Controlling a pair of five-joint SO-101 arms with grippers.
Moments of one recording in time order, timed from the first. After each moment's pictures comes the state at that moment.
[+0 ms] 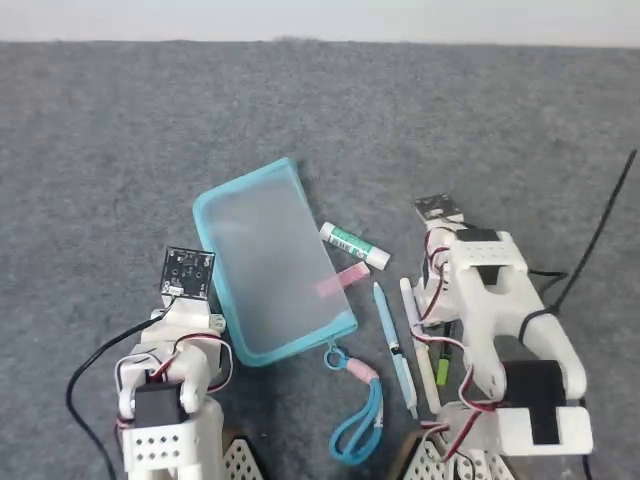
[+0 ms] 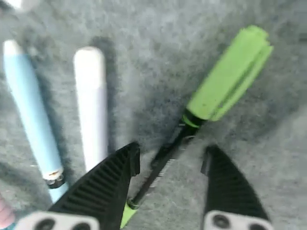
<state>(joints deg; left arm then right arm) -12.2 -103.2 97.2 72.0 -6.8 -4.5 -4.3 44.7 62.7 11.5</state>
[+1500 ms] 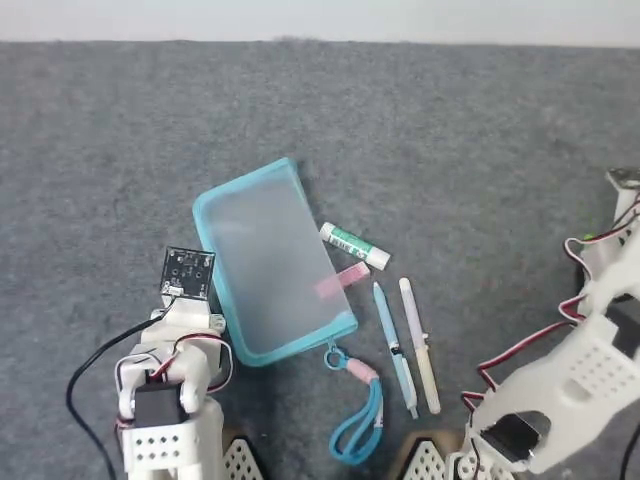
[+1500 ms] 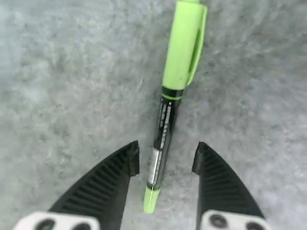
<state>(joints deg) -12.2 -103.2 97.2 72.0 -6.8 37.5 25.1 -7.2 79.8 38.4</state>
